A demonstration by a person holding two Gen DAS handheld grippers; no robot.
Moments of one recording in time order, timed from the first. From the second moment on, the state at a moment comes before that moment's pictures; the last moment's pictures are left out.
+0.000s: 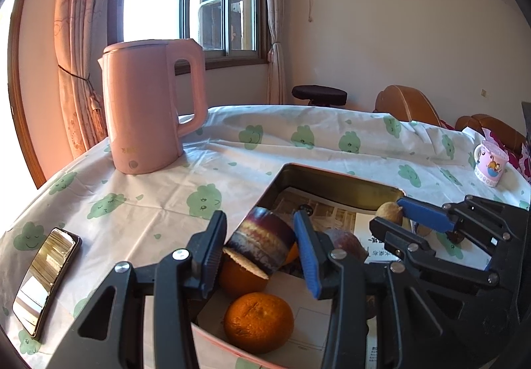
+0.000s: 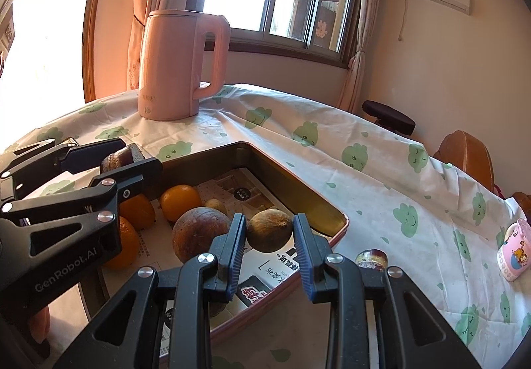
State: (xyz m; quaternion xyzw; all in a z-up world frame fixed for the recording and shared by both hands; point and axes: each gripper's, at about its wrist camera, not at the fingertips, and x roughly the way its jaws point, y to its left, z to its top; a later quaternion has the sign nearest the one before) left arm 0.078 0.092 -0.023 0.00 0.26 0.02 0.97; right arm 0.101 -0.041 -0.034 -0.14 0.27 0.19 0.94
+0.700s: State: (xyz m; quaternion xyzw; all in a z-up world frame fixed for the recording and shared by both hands) left arm 0.082 0.093 -0.025 0.00 0.27 0.02 0.96; right arm 0.100 -0.036 -0.037 -0.15 0.27 0.19 0.93
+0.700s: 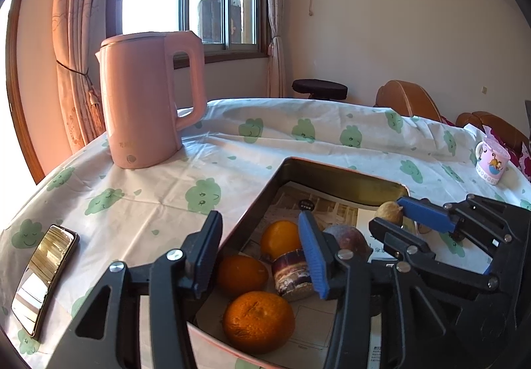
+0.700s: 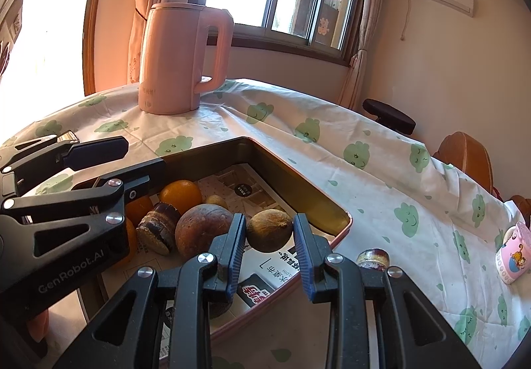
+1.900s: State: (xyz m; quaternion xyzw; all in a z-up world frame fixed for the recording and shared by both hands) left arm 0.075 0.109 -0.021 -0.05 0.25 0.04 0.97; right arm 0.133 -0.119 -0.046 -0.18 0.32 0.14 0.92
